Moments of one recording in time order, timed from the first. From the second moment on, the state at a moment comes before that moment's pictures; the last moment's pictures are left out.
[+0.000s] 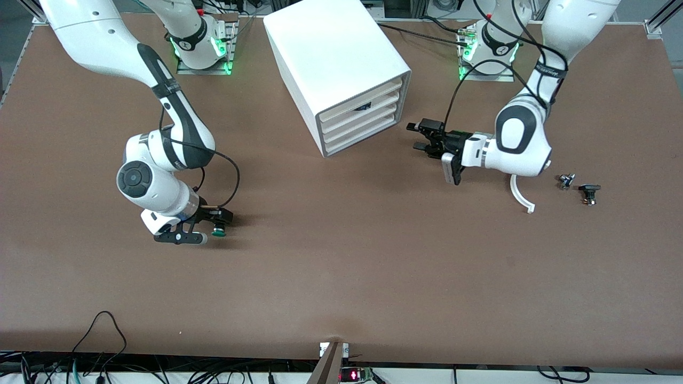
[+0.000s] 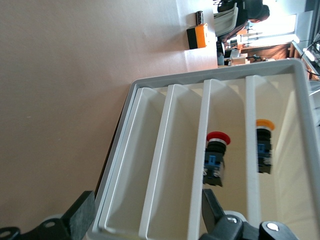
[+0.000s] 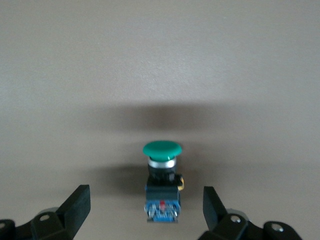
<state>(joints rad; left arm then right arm) -0.10 0.39 -0.16 -2.22 -1.17 1.86 1.05 0.08 0.60 0.17 -1.76 -0.08 2.40 0.31</state>
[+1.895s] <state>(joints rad) -0.14 0.53 -0.22 -2.23 -1.31 1.92 1.29 0.06 0.67 0.16 -1.70 -0.08 2.37 0.30</state>
